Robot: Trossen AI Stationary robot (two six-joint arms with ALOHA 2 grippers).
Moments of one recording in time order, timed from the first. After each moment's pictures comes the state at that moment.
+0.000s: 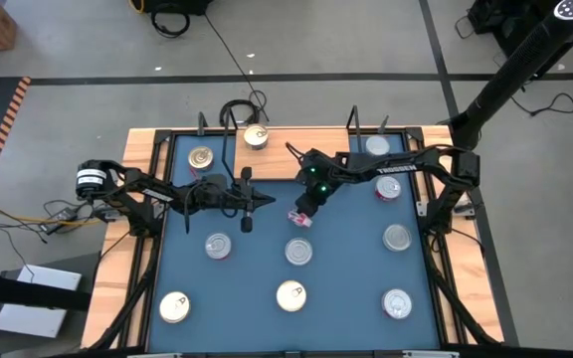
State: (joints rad) left arm 0.17 1.51 0.41 0.92 0.09 0.15; right arm -0.28 1.75 1.11 -0.32 -0.51 0.58
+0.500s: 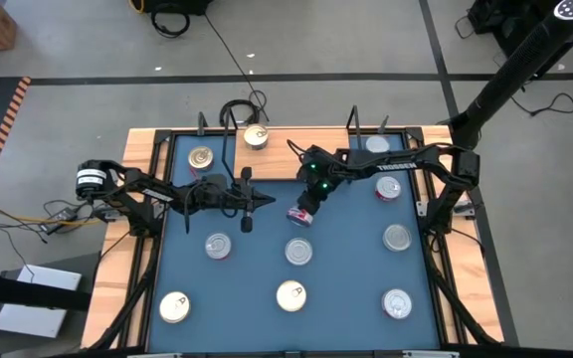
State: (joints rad) left arm 0.17 1.51 0.41 0.92 0.09 0.15; right arm -0.30 1.75 1.12 -0.36 -0.48 0.47
